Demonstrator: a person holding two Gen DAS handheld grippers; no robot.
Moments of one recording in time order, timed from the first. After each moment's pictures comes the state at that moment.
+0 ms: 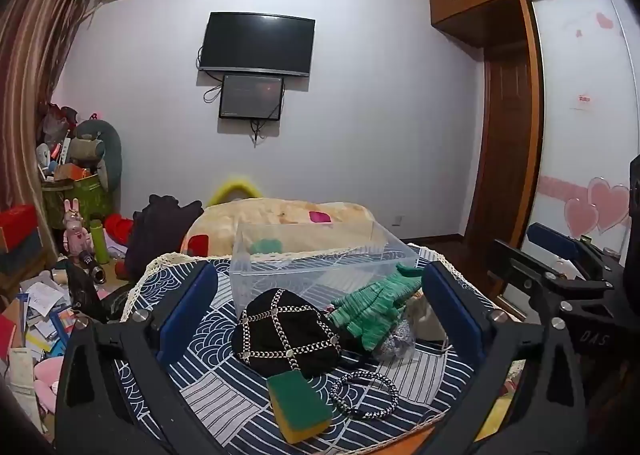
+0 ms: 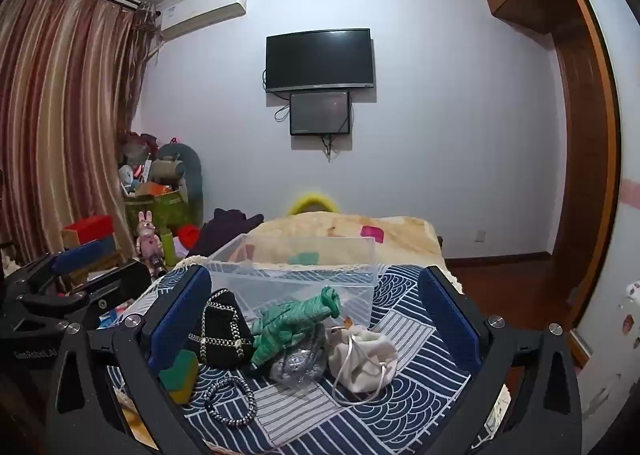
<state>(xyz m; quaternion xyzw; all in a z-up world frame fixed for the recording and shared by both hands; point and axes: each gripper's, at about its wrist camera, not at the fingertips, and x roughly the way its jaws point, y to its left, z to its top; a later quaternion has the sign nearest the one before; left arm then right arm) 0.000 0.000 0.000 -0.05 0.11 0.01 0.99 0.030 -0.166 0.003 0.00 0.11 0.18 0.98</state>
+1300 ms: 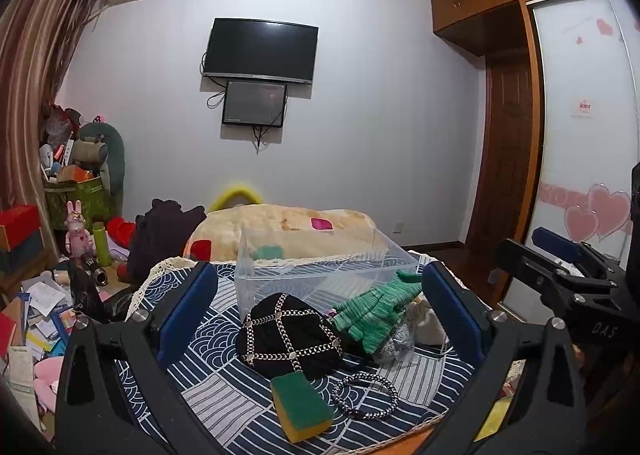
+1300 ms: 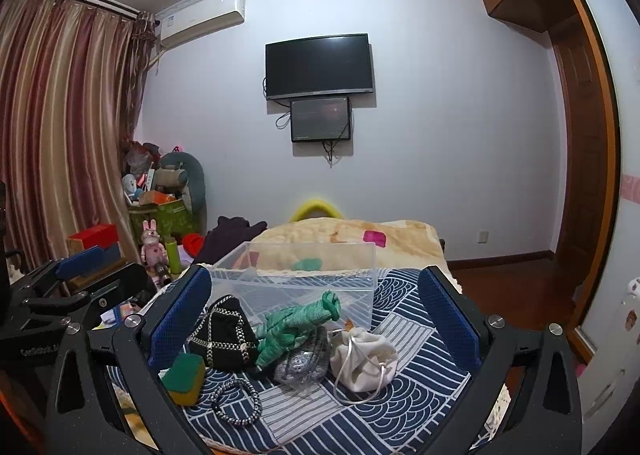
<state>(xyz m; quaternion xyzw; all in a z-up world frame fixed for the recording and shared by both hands) -0.008 -0.001 0.001 -0.05 0.10 0.01 0.99 0.022 -0.172 0.007 0.01 0.11 0.19 0.98</state>
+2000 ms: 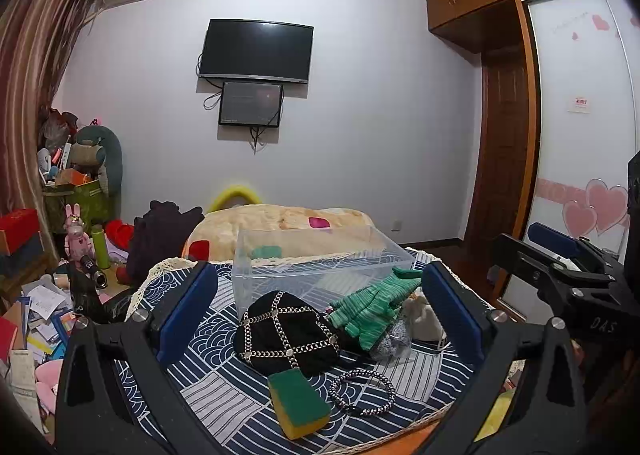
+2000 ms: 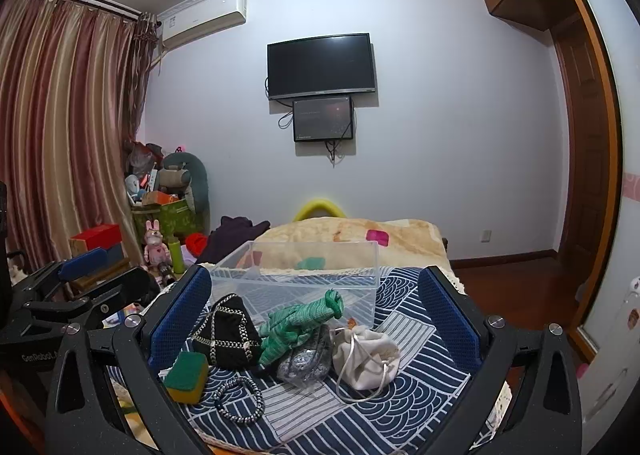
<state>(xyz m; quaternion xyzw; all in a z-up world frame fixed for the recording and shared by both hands) -0.011 -0.003 0.001 -0.05 0.10 0.00 0.99 0.023 -0.172 0.006 0.02 0.11 0.20 0.97</state>
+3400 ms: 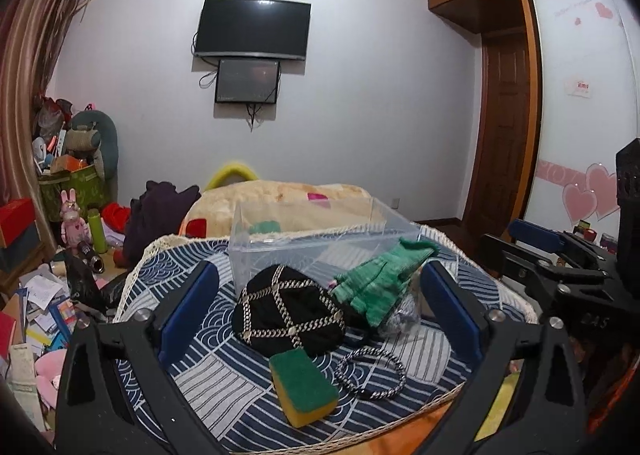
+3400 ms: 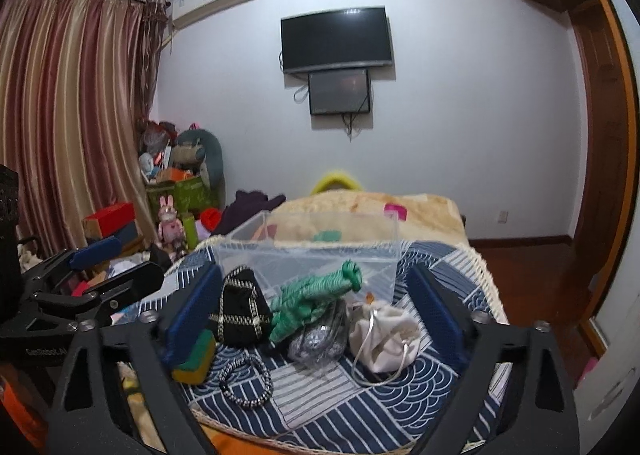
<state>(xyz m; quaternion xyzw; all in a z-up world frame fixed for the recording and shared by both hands) 0.001 0.000 -0.016 -0.04 0.14 0.00 0.99 0.041 -0.163 -0.015 0.01 0.16 0.23 0.96</state>
